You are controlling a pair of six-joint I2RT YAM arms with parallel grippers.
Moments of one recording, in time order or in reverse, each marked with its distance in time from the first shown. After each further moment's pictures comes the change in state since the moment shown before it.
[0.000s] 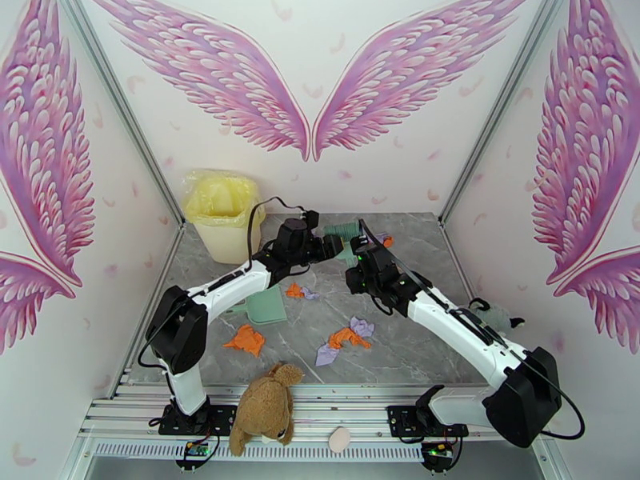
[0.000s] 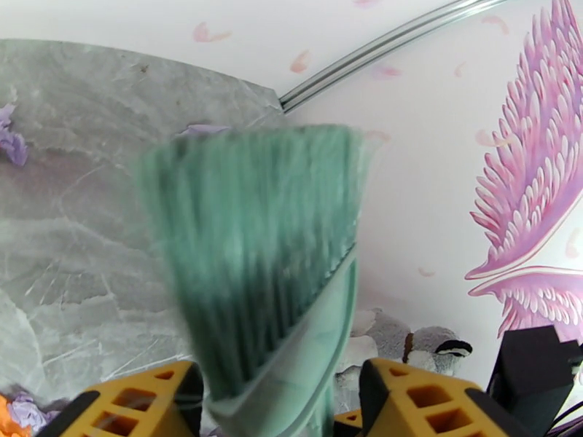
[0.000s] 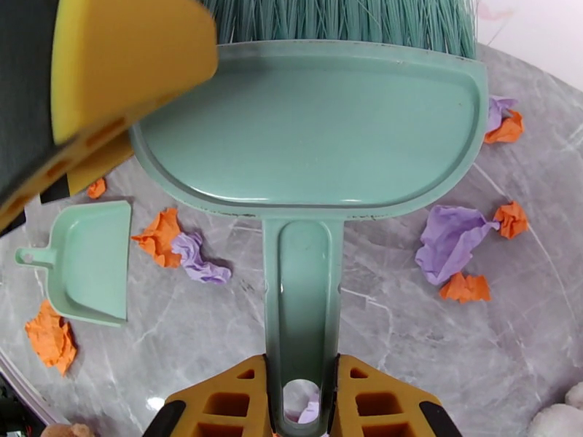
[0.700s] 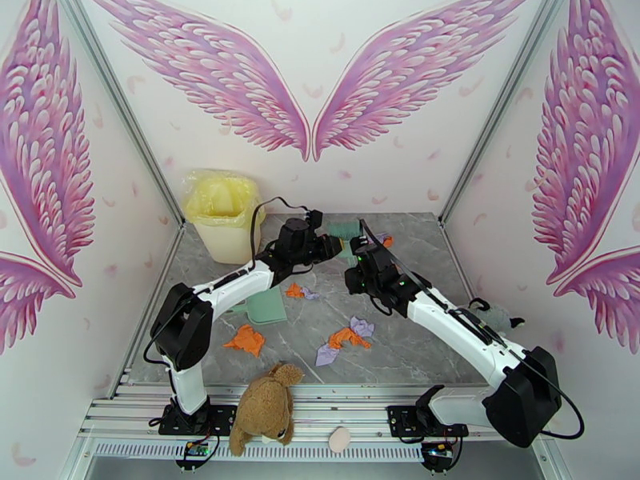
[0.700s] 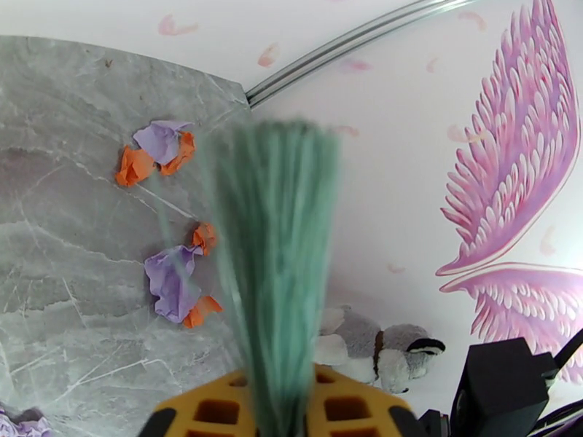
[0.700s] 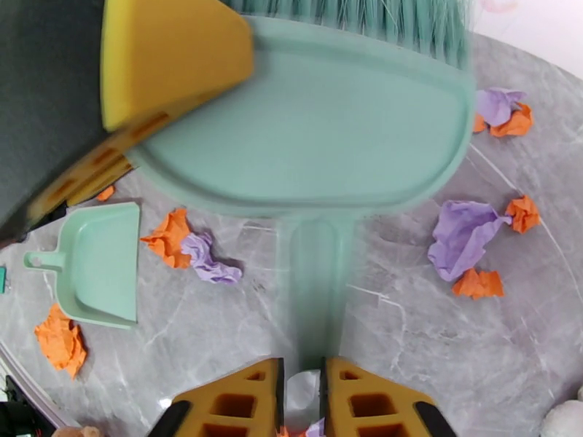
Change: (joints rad) left arm 0.000 0.020 -0.003 0.071 0.067 -0.038; right arm 0.000 0.001 -0.011 0.024 -0.030 0.031
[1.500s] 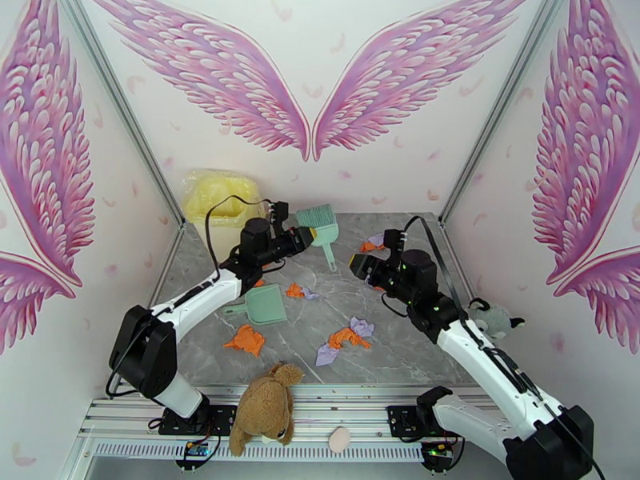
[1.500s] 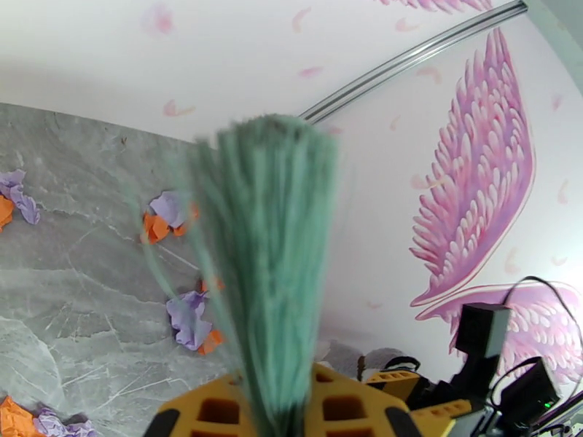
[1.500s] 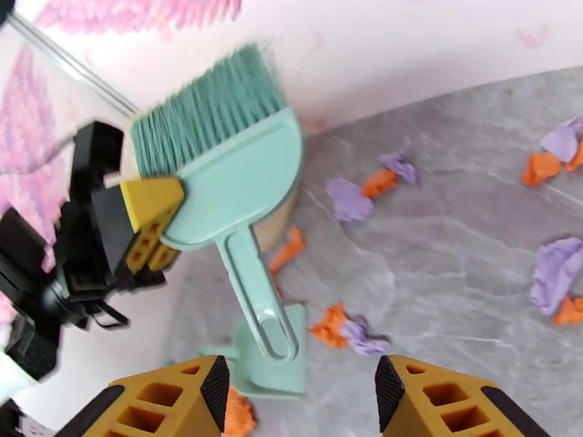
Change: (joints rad) left arm 0.140 -0.277 -0.283 0.217 0.035 -0.037; right arm -0.208 -0.273 -0.295 0.547 -0.417 0.423
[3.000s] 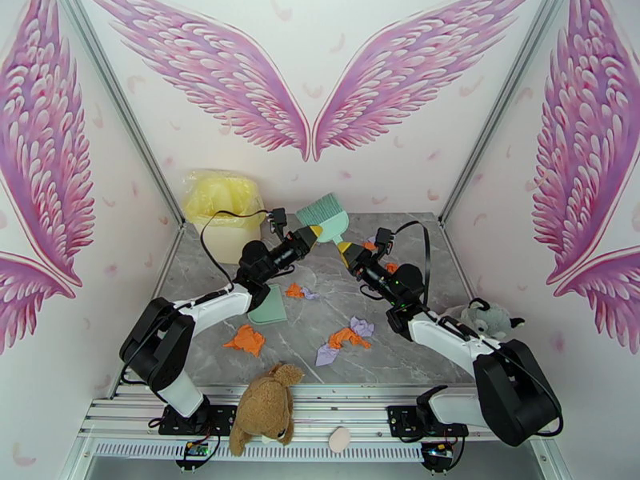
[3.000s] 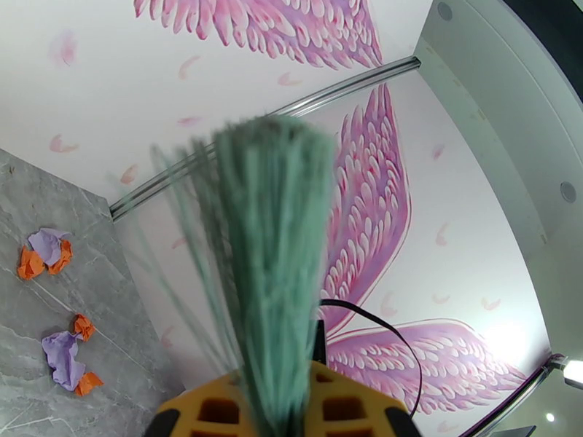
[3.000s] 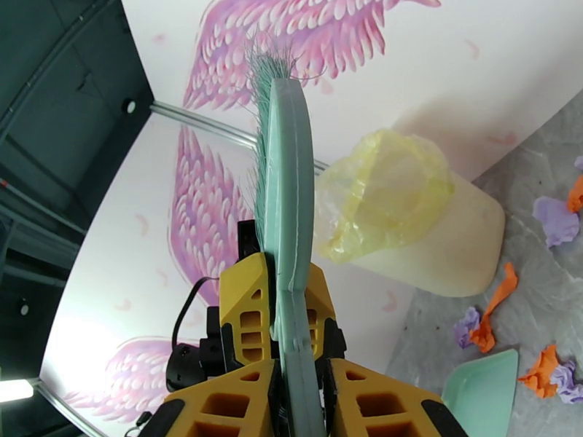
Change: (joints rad) left arm -0.067 0.085 -0.147 0.615 -0.069 -0.335; right arm 0.049 0.279 -0.167 0.945 -0.129 0.540
